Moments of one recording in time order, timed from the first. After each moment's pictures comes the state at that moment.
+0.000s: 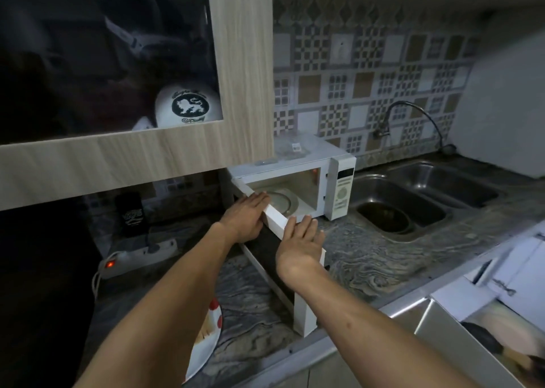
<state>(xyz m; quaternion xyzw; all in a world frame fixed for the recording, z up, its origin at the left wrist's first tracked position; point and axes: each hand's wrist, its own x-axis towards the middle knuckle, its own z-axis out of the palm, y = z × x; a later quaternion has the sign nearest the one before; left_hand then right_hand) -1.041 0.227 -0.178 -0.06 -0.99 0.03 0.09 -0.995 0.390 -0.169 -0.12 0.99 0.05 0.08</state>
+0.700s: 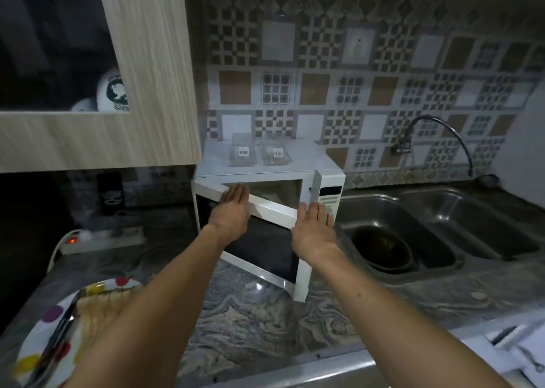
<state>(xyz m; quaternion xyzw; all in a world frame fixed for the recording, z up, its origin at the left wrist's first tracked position) -1.148 0.317 -0.194 0.19 -0.98 0.04 0.10 -1.200 0.512 -0.178 -0.26 0.96 -0.02 0.00</state>
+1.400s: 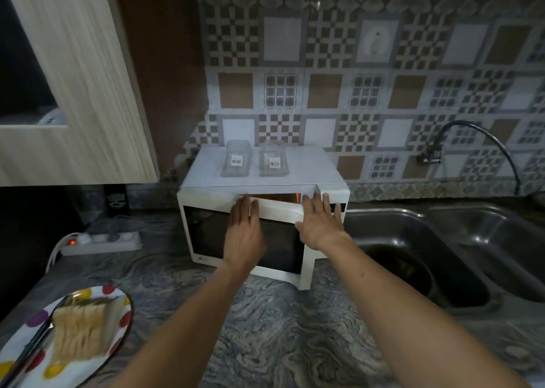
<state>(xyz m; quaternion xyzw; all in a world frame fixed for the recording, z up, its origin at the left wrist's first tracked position) -1.216 0.377 -0.232 0.25 -0.92 0.02 0.30 -1.335 0.511 -0.173 -0.36 0.93 -0.05 0.03</state>
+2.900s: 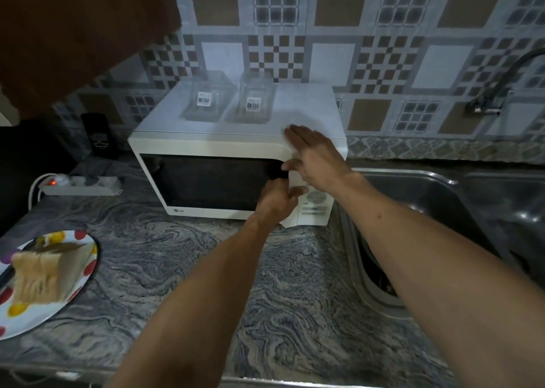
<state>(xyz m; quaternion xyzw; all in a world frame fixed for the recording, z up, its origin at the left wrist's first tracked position) -1.378 0.414 -0.288 0.32 -0.88 -0.31 0.17 -1.472 0.495 -0.195 -0.61 0.77 -0.16 -0.09</state>
